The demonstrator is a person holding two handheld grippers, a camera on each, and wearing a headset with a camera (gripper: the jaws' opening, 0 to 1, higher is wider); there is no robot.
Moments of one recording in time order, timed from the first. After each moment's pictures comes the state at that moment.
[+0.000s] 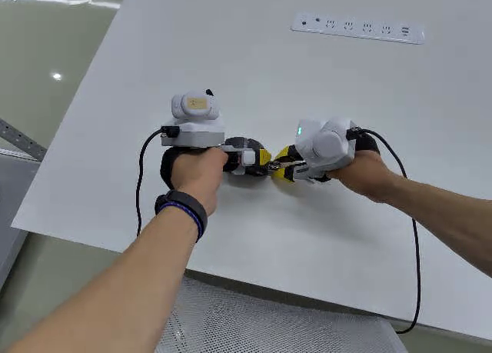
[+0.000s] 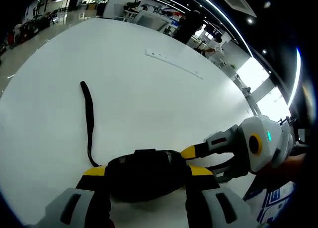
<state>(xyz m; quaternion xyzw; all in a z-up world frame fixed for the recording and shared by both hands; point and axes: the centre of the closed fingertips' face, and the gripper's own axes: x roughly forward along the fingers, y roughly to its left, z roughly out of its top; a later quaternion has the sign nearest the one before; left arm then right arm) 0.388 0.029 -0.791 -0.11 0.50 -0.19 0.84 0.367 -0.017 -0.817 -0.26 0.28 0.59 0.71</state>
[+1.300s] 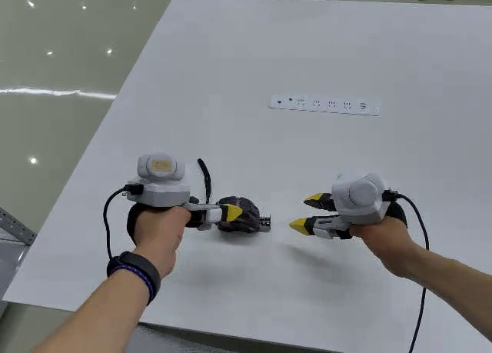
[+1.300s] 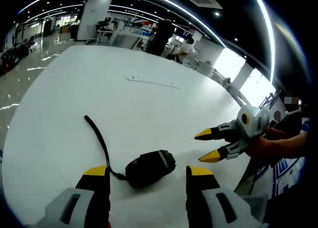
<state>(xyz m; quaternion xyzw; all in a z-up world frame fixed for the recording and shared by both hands) 0.382 0.067 -0.714 -0.07 0.39 -0.29 0.87 0.367 -0.090 -0.765 -0.12 0.31 0.43 0.84</state>
